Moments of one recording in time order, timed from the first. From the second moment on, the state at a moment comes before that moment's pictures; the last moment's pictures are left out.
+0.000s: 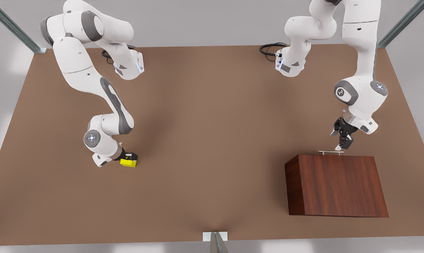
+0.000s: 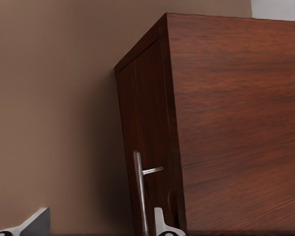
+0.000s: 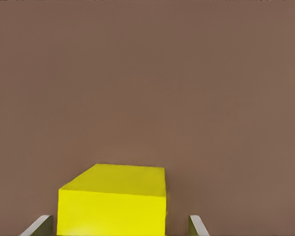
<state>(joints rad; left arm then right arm) -0.10 0.08 0.21 -2.34 -0.41 2.73 -0.93 -0.03 0.53 0.14 -2.01 0.00 2.55 0.19</state>
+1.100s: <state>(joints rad) -0.09 0.11 0.21 -2.37 -0.47 2.70 -0.92 0.03 0.52 0.13 -2.01 -0.01 2.56 0.23</state>
